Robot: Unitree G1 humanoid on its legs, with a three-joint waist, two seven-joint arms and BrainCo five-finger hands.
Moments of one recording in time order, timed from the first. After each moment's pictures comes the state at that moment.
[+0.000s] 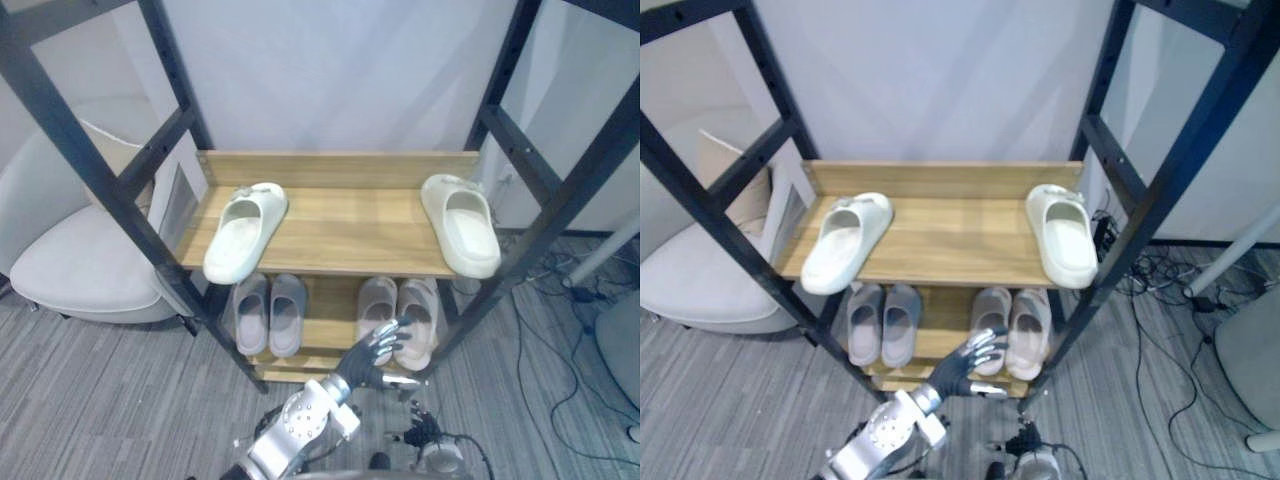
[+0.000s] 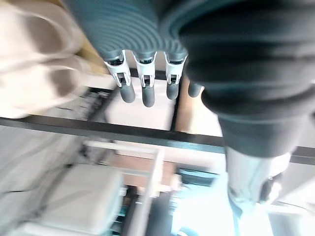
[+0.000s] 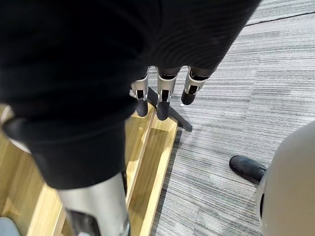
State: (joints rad) left arm -0.01 0.15 -0.74 -0.01 -0.24 -0.19 -0.06; right arm 0.10 -0.06 0.05 0.86 -0.20 -0.03 -0.16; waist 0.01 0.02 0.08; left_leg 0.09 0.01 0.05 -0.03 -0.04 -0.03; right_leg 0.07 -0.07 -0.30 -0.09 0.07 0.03
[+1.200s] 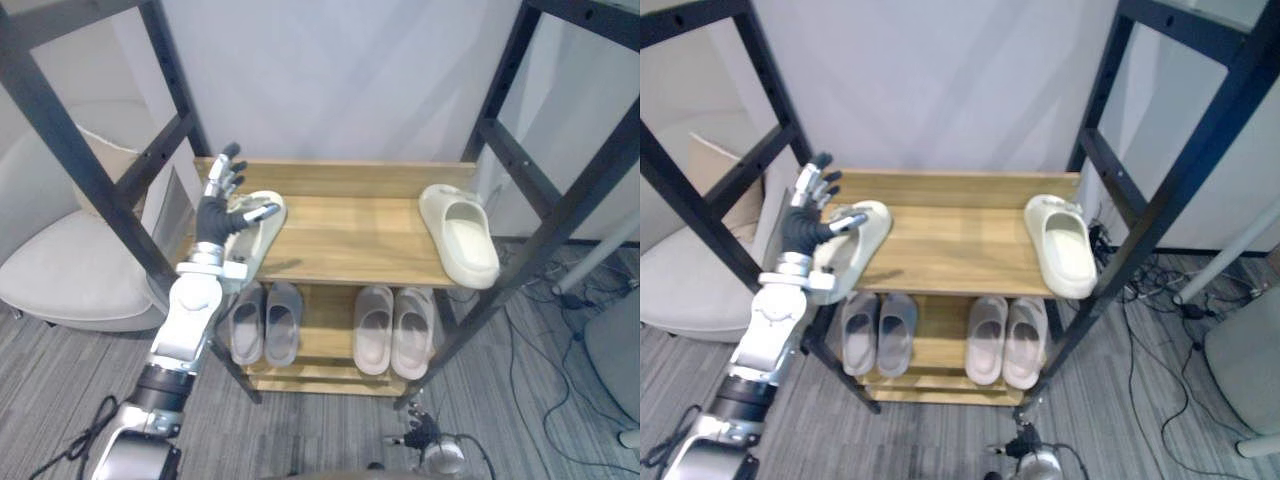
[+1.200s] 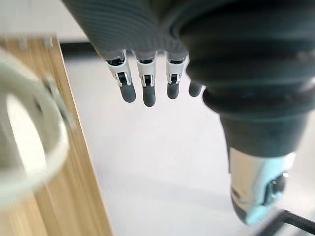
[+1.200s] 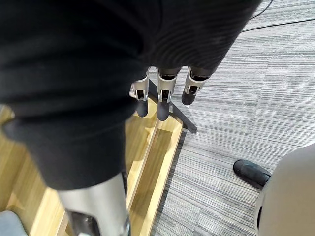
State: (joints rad) left arm -0.38 0.47 -0.07 0.14 -0.15 -0.21 0.18; right arm 0.10 -0.09 0.07 0.85 -0.20 -0.02 -0.11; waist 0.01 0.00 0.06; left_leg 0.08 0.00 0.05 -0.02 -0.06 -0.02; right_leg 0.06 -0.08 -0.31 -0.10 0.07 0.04
